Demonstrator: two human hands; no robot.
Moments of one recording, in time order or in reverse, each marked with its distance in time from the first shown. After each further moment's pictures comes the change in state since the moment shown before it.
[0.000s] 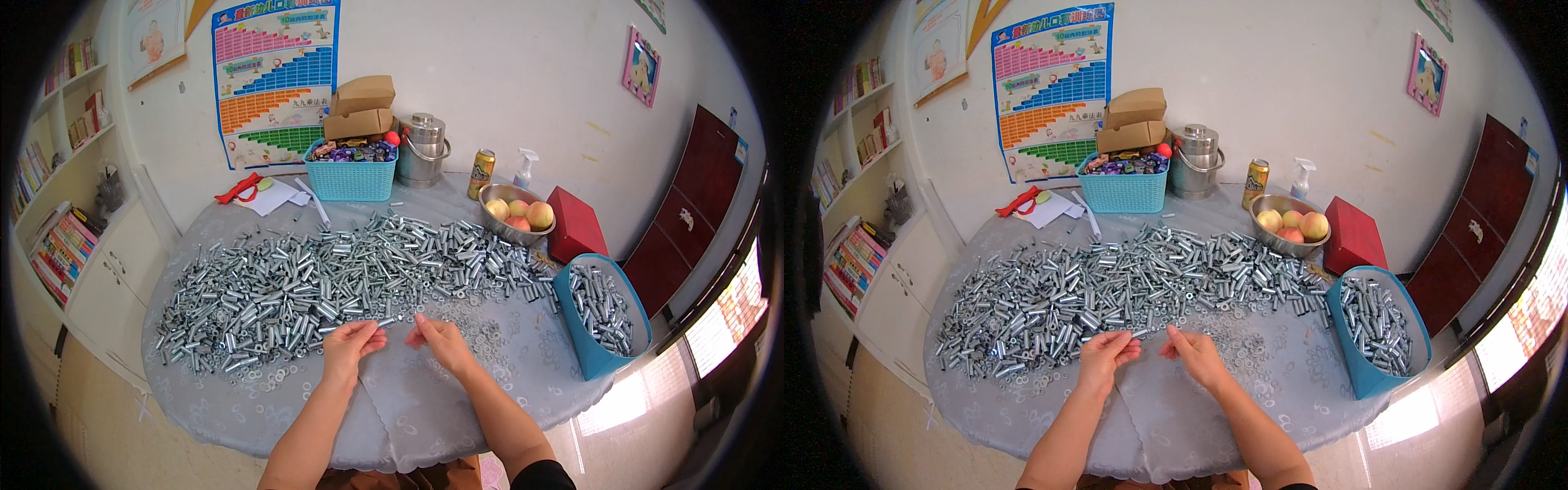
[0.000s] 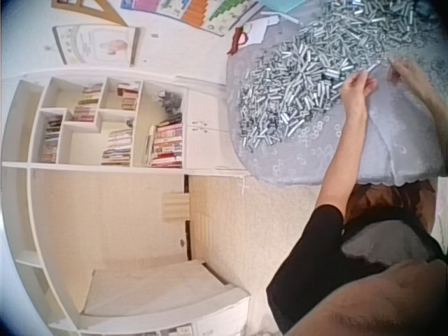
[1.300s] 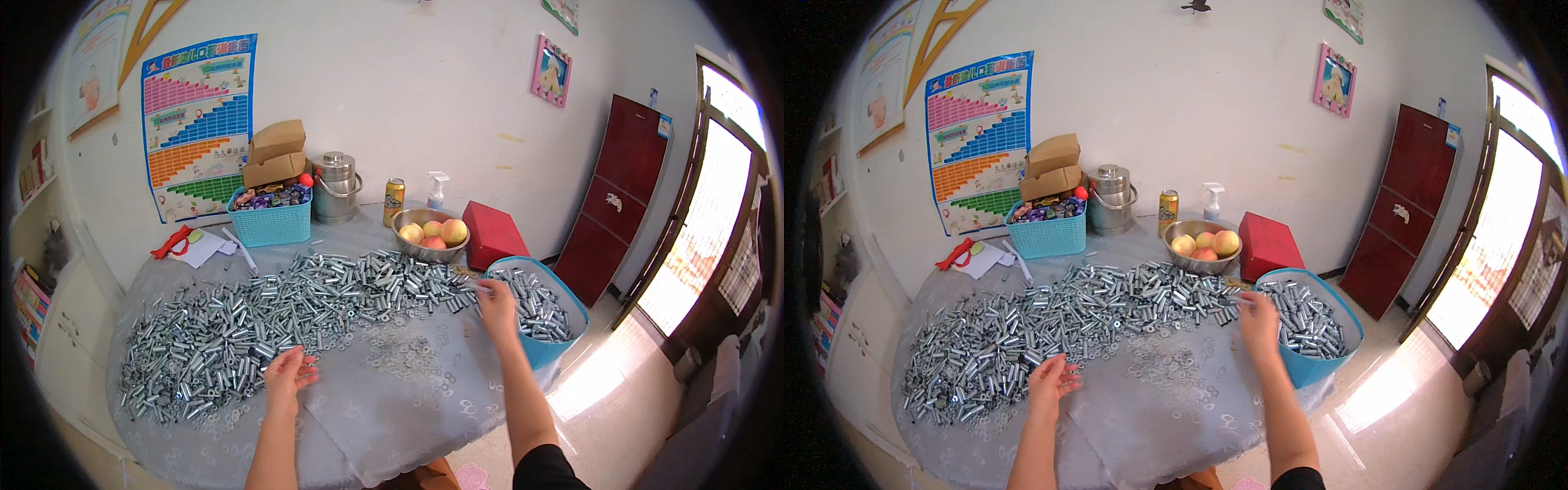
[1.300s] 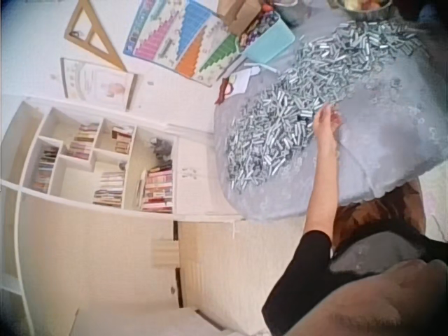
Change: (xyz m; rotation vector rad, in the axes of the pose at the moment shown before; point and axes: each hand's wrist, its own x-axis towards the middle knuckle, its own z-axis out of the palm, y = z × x) left_hand 0.006 -0.002 -0.007 0.052 -0.061 0.034; right_hand -0.060 -0.035 -0.190 -0.670 0.993 -0.290
